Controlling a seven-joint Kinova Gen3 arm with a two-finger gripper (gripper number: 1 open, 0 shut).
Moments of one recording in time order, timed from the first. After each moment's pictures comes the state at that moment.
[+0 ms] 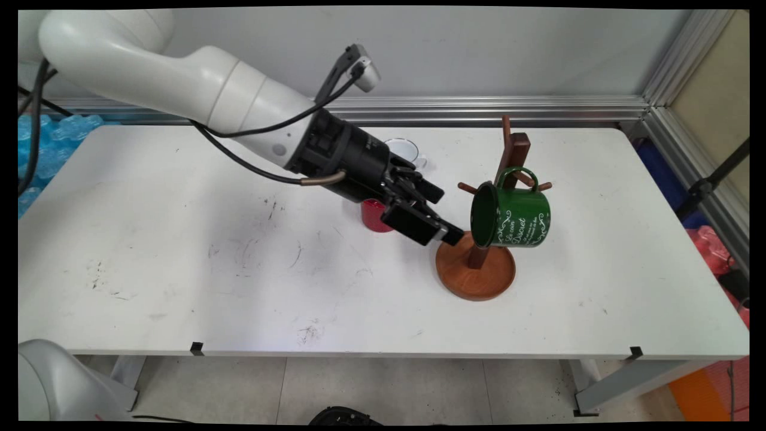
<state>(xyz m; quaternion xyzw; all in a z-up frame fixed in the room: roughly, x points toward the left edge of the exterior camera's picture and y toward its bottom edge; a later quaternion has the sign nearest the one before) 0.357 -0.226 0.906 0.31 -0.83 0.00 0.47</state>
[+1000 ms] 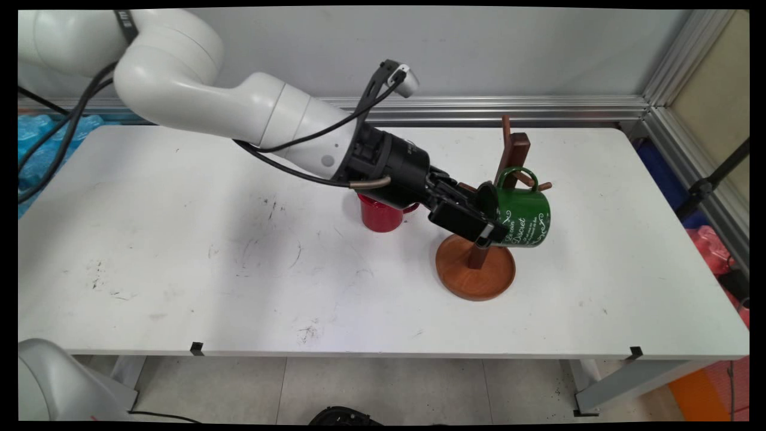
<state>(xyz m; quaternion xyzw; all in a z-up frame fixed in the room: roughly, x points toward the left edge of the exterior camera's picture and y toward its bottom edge) 0.324 -0.247 0.880 0.34 -0.79 -0.03 0.51</state>
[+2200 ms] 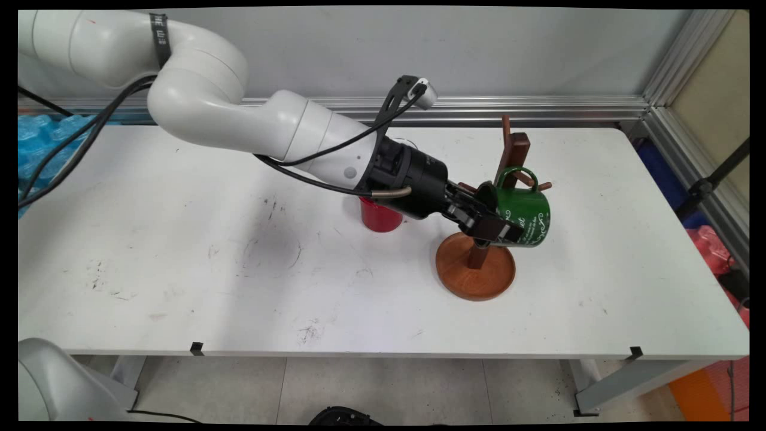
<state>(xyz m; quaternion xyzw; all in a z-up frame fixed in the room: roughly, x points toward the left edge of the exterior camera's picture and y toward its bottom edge) 0.304 -0.253 0.863 0.36 -0.77 -0.04 0.52</state>
